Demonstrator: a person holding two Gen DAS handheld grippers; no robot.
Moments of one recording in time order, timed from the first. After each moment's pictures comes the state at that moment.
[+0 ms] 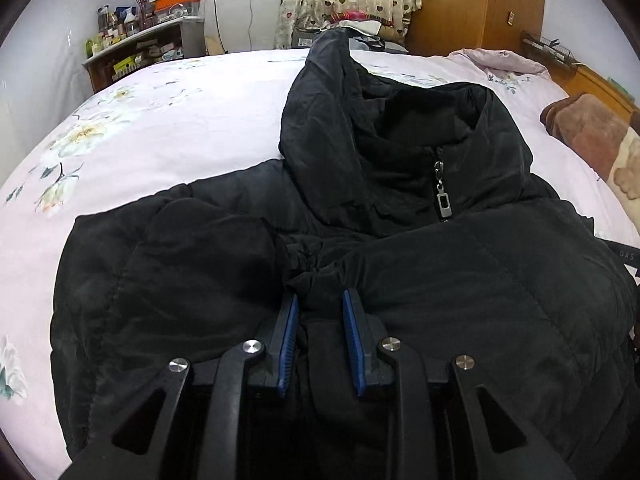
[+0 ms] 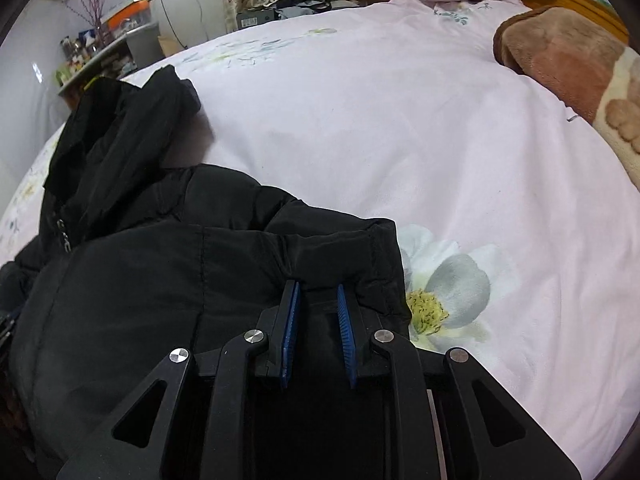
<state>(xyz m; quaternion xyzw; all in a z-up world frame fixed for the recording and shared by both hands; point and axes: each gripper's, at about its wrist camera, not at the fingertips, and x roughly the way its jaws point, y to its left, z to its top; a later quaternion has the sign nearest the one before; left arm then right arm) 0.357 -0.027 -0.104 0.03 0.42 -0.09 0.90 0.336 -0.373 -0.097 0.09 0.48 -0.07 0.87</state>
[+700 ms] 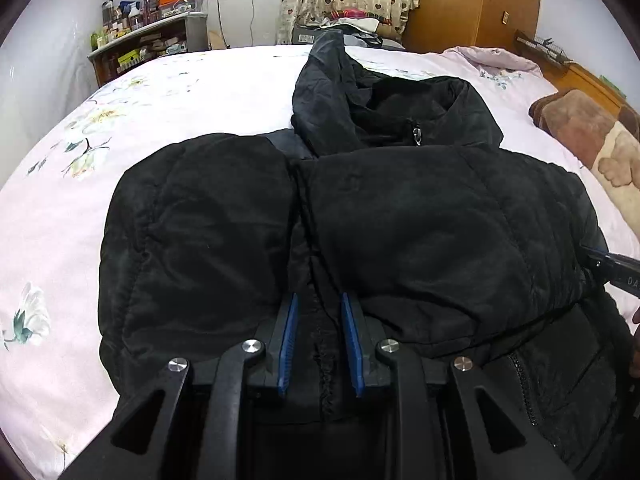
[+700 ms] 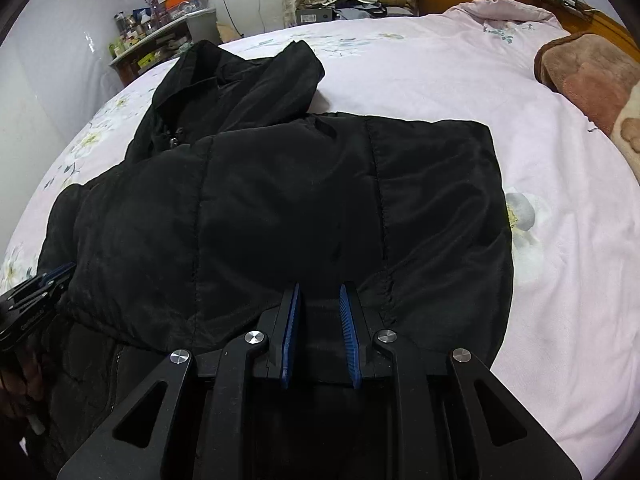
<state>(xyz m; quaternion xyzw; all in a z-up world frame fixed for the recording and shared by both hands) 0.296 -0.014 -0.088 0.02 0.43 -0.09 0.90 0.272 -0.302 -0.073 0.07 0.48 0.01 0.88</state>
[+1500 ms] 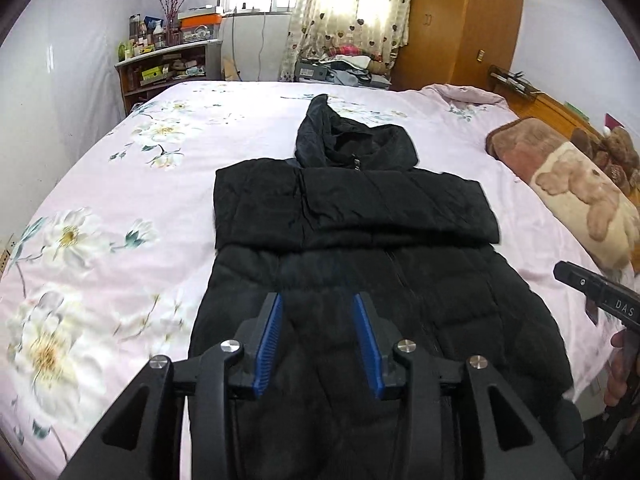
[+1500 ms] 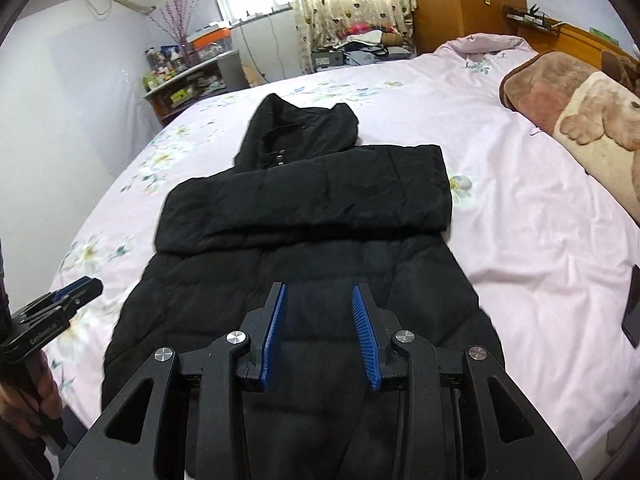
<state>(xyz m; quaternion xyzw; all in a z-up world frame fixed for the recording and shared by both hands) 0.084 0.030 0.038 -0.02 0.39 -0.10 0.91 0.060 -0.250 0.053 0.10 0.41 0.03 0.91</state>
